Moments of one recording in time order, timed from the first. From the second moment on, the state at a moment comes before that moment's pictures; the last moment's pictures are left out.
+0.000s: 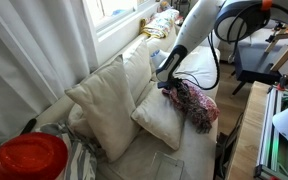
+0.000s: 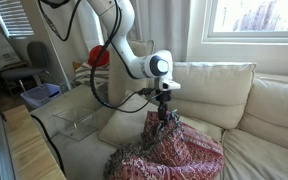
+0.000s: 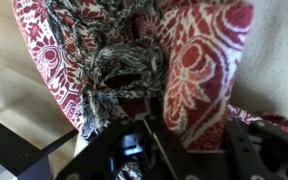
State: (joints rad) arm 0.11 1.20 -0.26 -1.48 -0.05 2.31 1.11
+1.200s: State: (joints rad) arm 0.10 1.07 -0.51 -1.56 -0.07 2.37 1.42
